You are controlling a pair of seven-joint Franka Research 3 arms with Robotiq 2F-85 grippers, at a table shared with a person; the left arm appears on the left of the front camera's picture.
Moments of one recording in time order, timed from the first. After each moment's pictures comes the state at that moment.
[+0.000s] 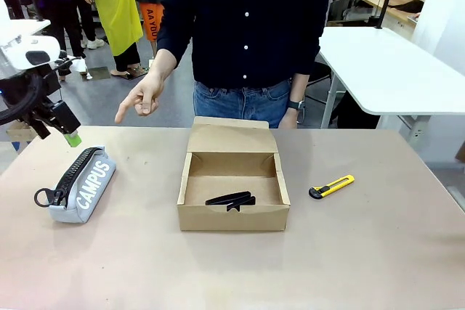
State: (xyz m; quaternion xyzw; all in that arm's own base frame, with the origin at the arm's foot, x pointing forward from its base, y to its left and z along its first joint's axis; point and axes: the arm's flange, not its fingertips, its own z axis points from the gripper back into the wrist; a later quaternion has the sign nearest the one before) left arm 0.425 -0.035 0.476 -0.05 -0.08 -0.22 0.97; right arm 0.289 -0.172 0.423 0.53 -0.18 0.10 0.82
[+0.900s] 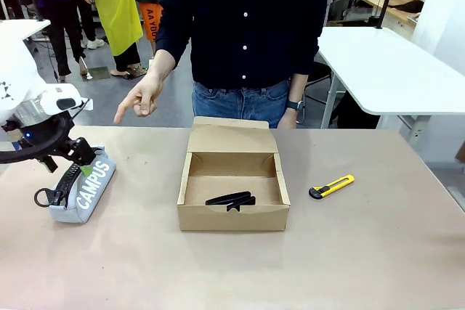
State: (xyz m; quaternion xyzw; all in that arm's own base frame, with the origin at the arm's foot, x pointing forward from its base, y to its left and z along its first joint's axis) left arm 0.439 -0.030 0.378 -0.03 -0.05 -0.11 0.99; right arm 0.289 -0.172 0.423 0.53 -0.18 0.10 0.82
